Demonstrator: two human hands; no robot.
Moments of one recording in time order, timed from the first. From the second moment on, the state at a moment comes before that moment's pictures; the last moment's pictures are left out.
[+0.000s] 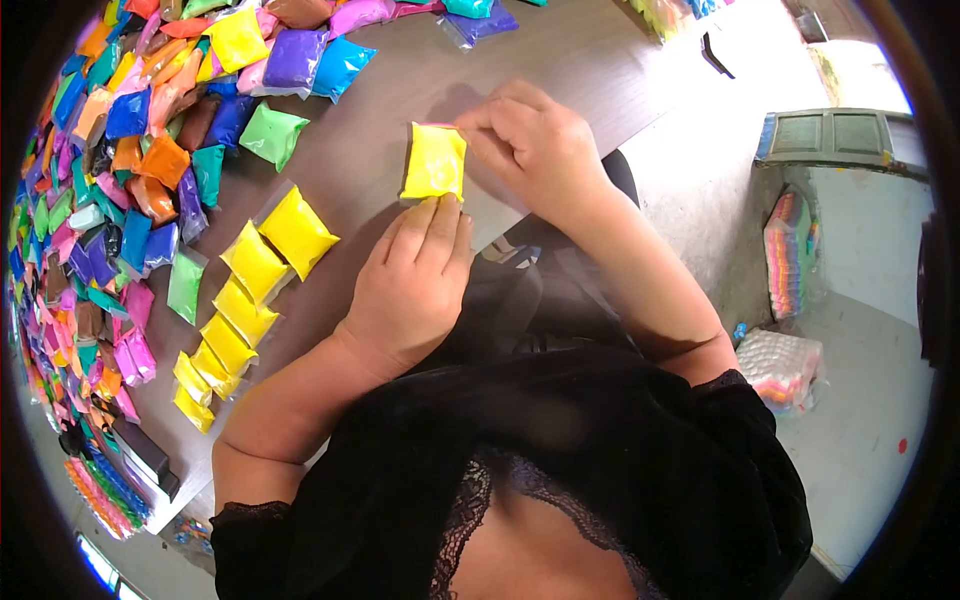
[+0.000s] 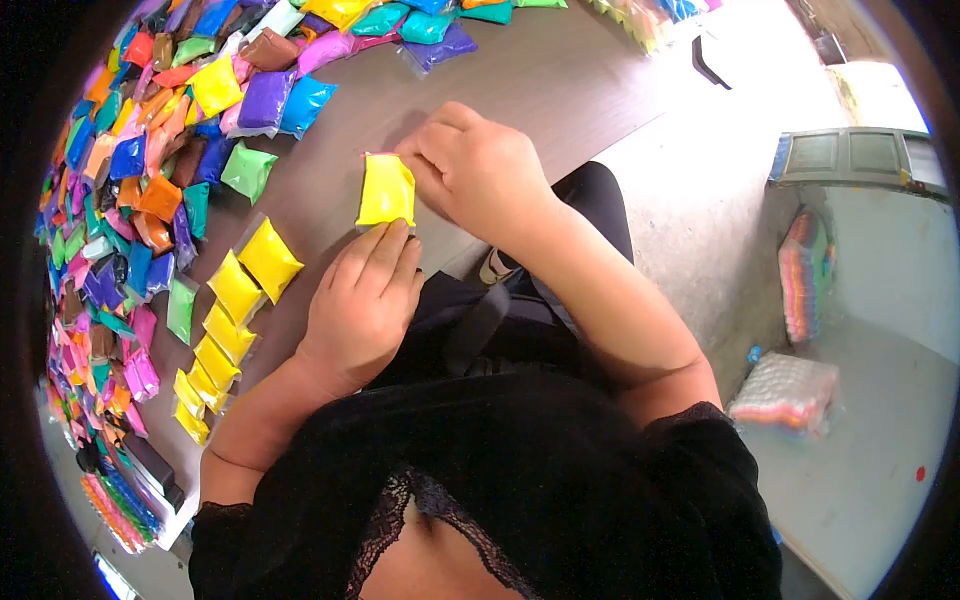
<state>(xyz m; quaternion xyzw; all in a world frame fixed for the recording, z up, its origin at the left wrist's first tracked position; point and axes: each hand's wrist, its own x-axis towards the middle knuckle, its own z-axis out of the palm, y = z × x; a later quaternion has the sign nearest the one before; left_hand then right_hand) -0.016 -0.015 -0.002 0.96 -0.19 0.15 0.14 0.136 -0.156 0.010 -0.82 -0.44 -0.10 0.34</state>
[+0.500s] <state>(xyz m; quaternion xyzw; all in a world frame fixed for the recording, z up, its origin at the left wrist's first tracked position) -0.017 -0.016 -0.005 0.96 -0.18 0.14 0.13 0.102 -0.172 -0.008 -0.82 -0.51 -0.09 0.22</state>
